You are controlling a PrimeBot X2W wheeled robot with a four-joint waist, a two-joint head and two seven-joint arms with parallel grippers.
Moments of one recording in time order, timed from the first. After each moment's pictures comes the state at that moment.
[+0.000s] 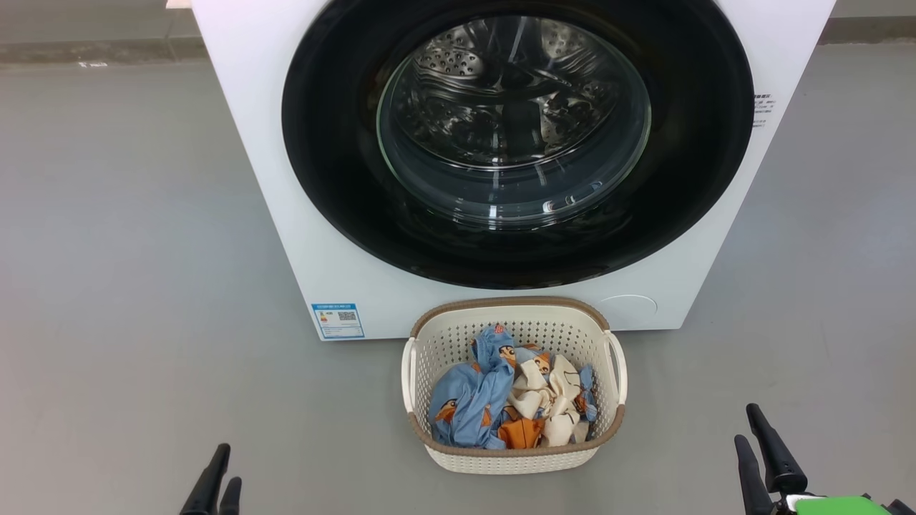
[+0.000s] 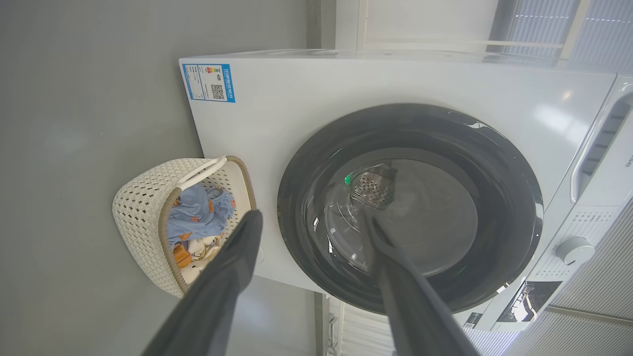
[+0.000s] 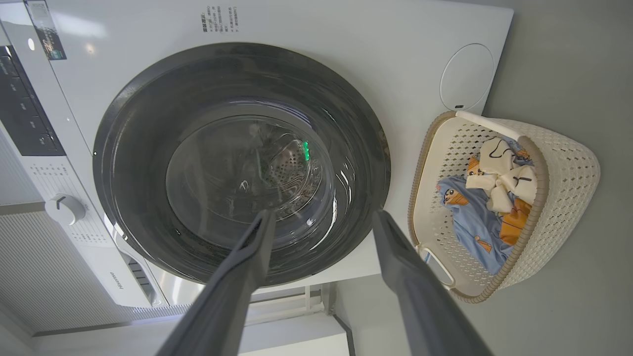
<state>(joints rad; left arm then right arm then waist) 0.00 0.01 0.07 0.34 -1.62 -0.13 0.10 -0.01 -0.03 -0.14 0.34 1.61 0.12 0.10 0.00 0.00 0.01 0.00</state>
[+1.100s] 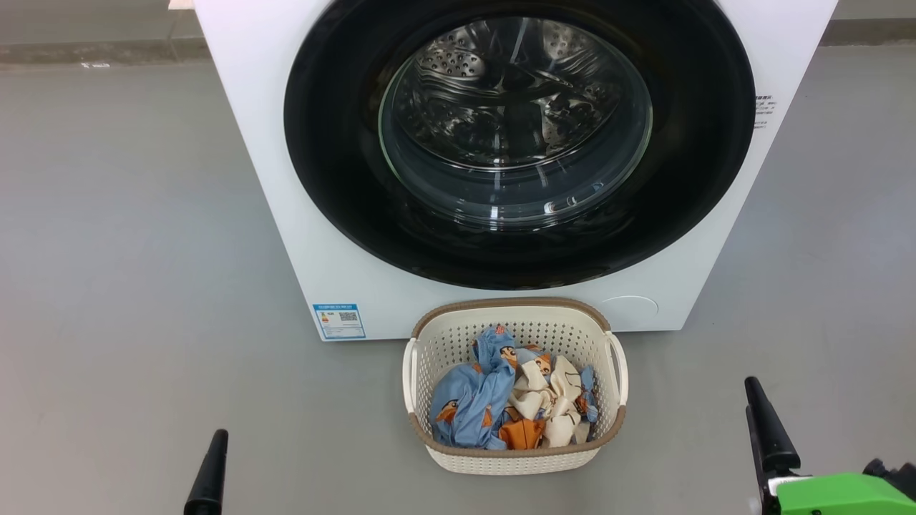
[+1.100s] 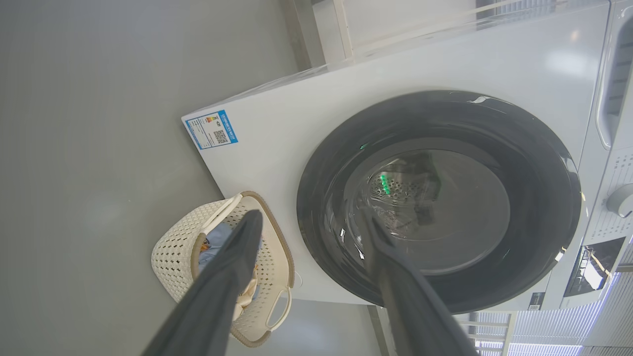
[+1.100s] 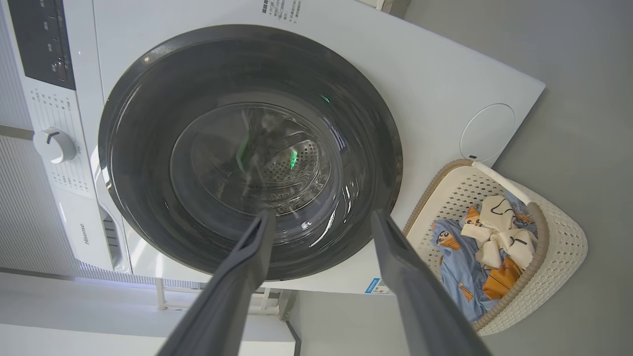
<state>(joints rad) -0.01 0.01 0.05 0.30 -1.38 -0.13 0.01 -0.01 -0.03 -0.11 0.26 1.37 0.12 0.01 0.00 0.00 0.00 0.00</state>
